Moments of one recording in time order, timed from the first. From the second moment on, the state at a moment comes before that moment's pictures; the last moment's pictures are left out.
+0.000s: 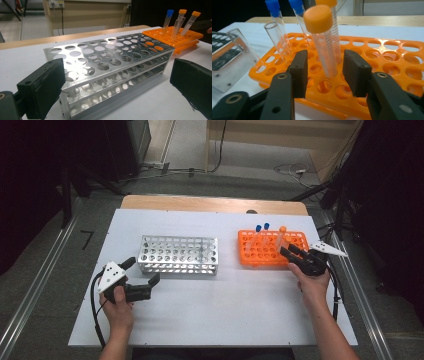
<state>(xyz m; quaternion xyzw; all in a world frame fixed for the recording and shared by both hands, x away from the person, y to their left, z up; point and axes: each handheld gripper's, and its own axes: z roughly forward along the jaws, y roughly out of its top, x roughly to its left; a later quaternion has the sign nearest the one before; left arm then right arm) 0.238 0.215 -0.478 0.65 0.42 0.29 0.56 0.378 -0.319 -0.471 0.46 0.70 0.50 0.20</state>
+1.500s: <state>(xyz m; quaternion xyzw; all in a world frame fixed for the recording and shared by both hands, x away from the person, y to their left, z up) 0.237 0.196 -0.476 0.67 0.39 0.27 0.56 0.375 -0.304 -0.475 0.45 0.68 0.50 0.29</state>
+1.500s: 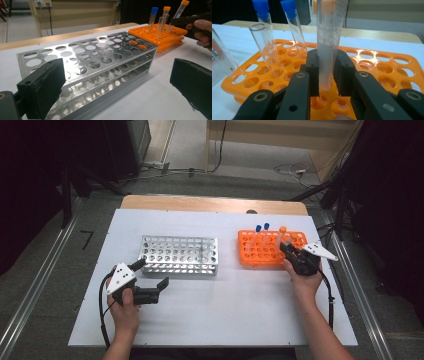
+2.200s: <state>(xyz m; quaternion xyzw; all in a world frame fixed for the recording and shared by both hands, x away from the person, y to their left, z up) 0.245 0.158 -0.455 0.69 0.36 0.26 0.57 0.329 -0.264 -0.449 0.36 0.74 0.53 0.21</state>
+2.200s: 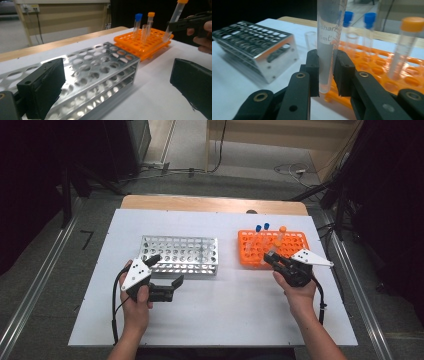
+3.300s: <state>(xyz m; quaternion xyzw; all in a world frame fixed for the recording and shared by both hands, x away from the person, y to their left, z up) 0.258 0.088 -0.447 0.72 0.31 0.14 0.60 0.283 -0.193 -0.461 0.24 0.81 0.53 0.10</state>
